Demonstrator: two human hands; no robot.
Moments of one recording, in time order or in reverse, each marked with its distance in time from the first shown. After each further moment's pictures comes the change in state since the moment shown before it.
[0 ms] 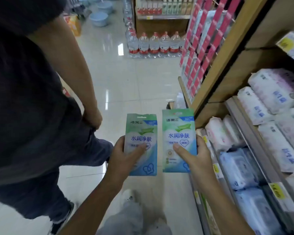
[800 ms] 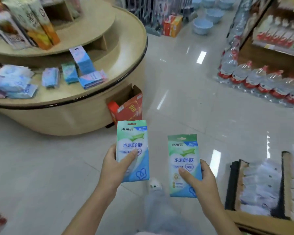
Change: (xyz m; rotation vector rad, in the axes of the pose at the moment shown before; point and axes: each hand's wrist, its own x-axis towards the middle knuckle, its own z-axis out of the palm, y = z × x) left_hand 0.194 0.051 -0.233 -0.332 0.575 -0.015; right_hand 0.201 0.016 0.299 -0.285 -0.532 0.170
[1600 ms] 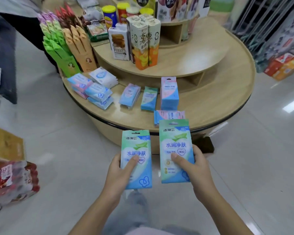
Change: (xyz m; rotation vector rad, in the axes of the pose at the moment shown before) left_hand 0.254 0.106 -0.164 -0.276 0.497 -0.019; right_hand 0.260 -0.160 0.365 -0.115 -0.652 -0.036
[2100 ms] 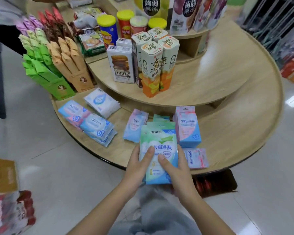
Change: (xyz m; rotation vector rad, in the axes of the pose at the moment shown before) left_hand 0.233 0.109 0.039 -0.050 -0.186 -0.037; right_hand 0.214 -0.037 0.133 0.062 -0.046 0.002
